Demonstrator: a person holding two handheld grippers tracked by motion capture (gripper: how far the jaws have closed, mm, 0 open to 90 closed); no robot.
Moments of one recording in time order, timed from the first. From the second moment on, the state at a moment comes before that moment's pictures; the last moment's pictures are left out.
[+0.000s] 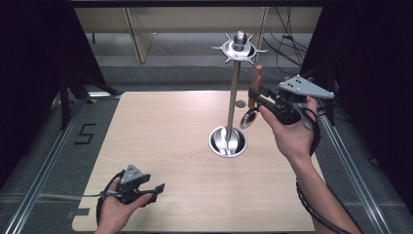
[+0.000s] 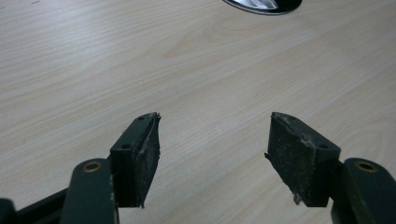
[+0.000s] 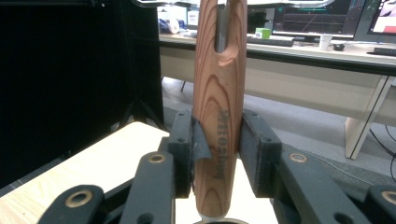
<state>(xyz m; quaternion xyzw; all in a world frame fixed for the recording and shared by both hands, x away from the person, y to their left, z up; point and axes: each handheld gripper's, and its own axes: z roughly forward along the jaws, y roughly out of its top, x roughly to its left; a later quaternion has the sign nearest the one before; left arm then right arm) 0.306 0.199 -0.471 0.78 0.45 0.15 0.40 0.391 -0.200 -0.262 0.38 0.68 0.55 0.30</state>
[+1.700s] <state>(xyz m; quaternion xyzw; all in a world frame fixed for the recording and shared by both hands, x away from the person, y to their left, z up) 0.306 0.199 -0.471 0.78 0.45 0.15 0.40 0.409 -0.191 -0.254 0.40 0.68 0.54 0.29</state>
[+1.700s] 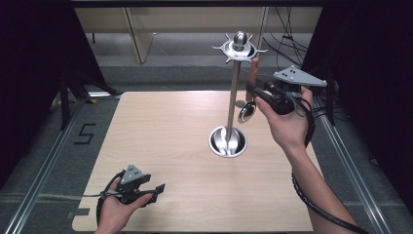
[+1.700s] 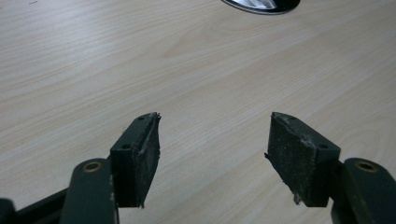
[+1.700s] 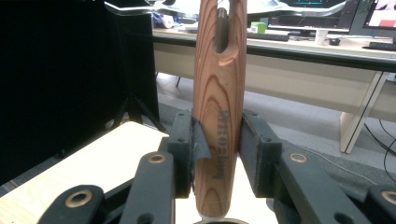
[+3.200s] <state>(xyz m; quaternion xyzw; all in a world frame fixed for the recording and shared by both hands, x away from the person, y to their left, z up) 0.306 0.199 -0.471 0.78 0.45 0.15 0.40 0.379 -0.219 -0.284 0.36 0.70 0.53 0.32</state>
